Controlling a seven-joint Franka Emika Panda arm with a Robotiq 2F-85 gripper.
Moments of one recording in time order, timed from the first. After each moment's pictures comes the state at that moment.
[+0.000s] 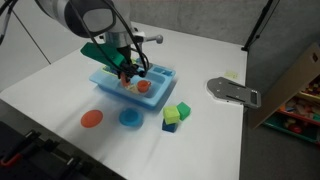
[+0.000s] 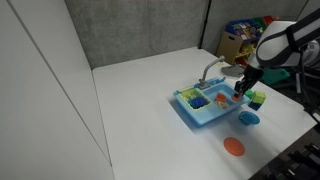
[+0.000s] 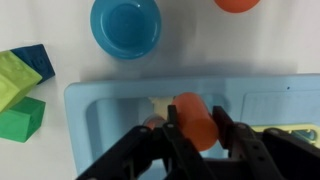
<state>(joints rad) -0.19 0.35 0.05 -2.28 0.15 2.60 -0.21</state>
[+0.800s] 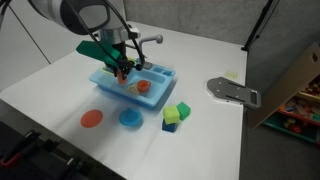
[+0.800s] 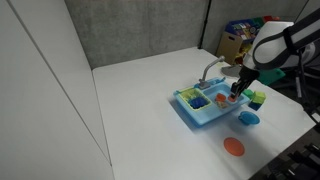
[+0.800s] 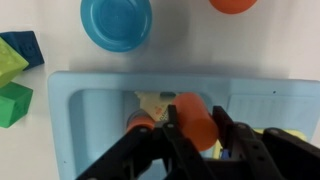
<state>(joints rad) -0.13 0.35 0.03 -2.27 0.11 2.61 -0.20</state>
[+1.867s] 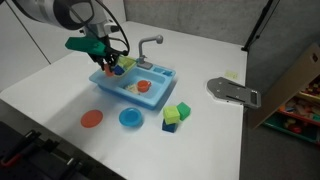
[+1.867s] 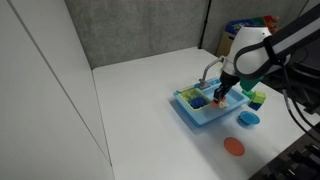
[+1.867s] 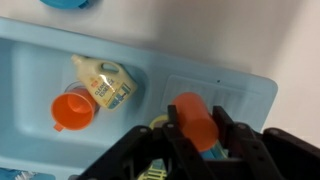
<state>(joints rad) 0.03 0.43 0.05 -2.19 0.06 2.61 -0.17</state>
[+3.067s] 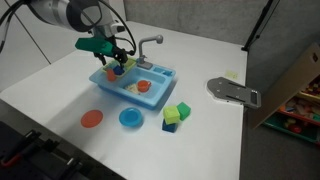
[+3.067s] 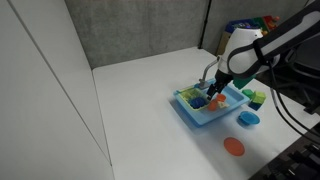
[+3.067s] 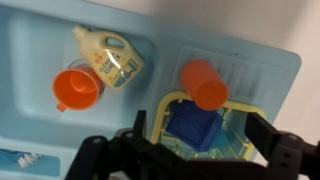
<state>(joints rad) 0.02 0.50 0.04 -2.10 0.05 2.64 -0.16</state>
